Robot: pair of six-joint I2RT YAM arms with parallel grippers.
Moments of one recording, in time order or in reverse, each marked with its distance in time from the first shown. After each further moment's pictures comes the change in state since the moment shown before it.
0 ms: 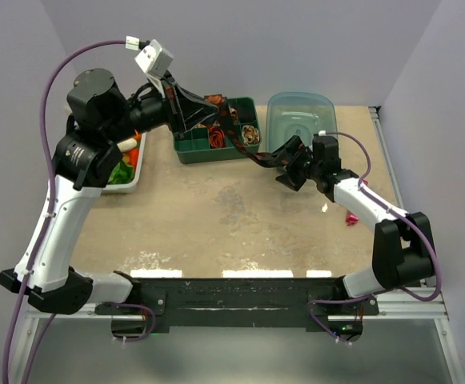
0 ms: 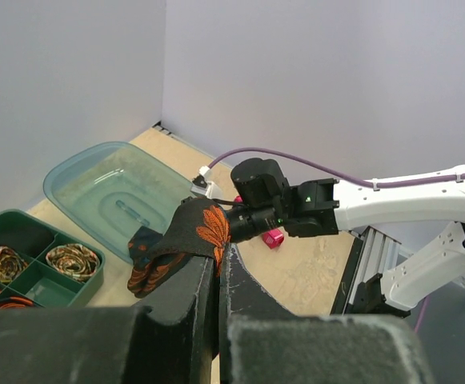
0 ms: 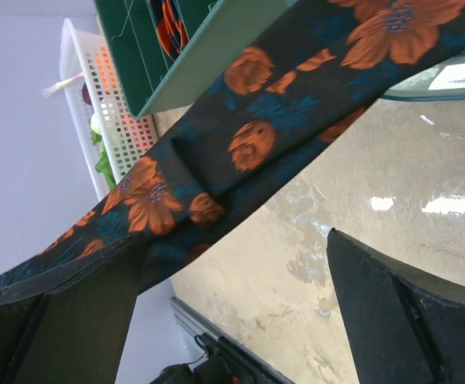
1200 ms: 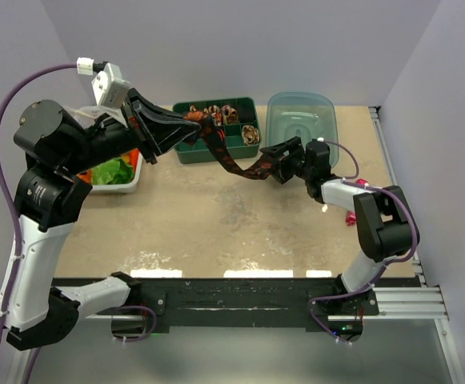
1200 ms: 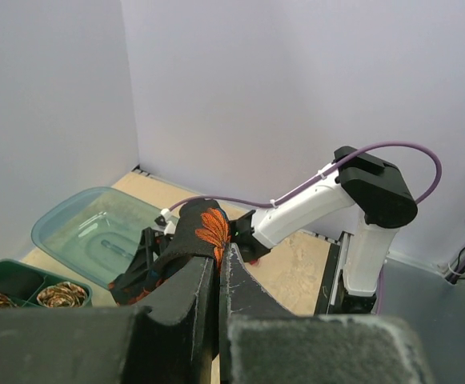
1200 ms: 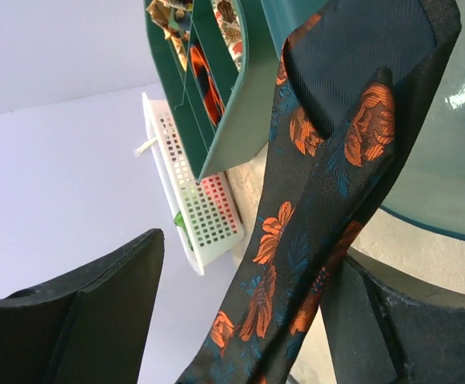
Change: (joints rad) left arm 0.000 -0.202 -0.079 0.047 0.086 -0.006; right arm 0.000 0.226 -0.076 0.484 0.026 0.337
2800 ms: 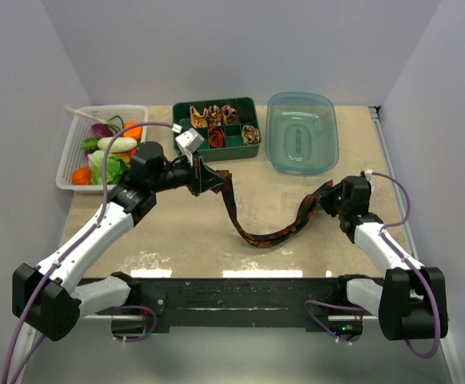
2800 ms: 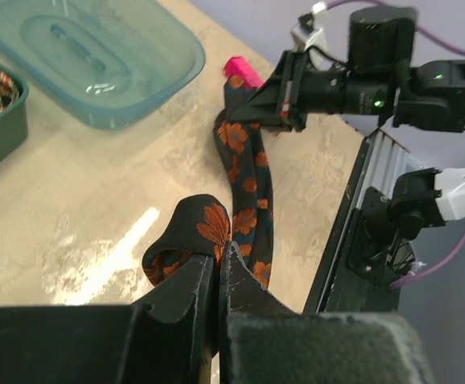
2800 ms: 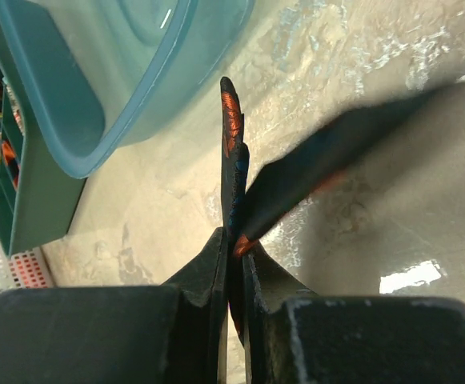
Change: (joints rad) left arm 0.005 0.017 -0.864 0.459 -0.002 -0.036; right arm -0.230 -0.582 -0.380 -0.426 0.305 -0.434
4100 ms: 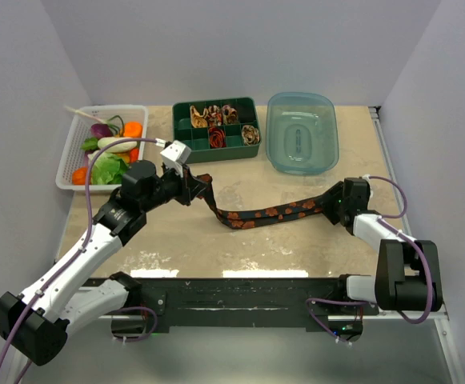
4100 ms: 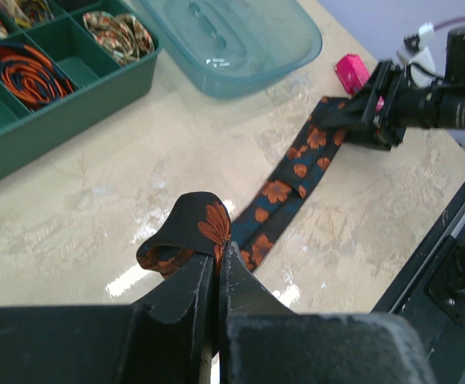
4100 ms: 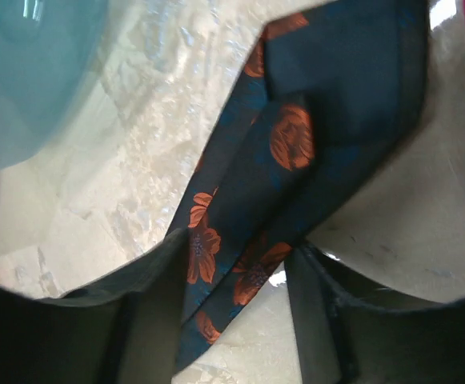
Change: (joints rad) left arm -0.036 -0.201 -0.122 -0.145 -0.380 0.046; right arm -0.066 0.172 -0.015 0.004 0.000 -0.072
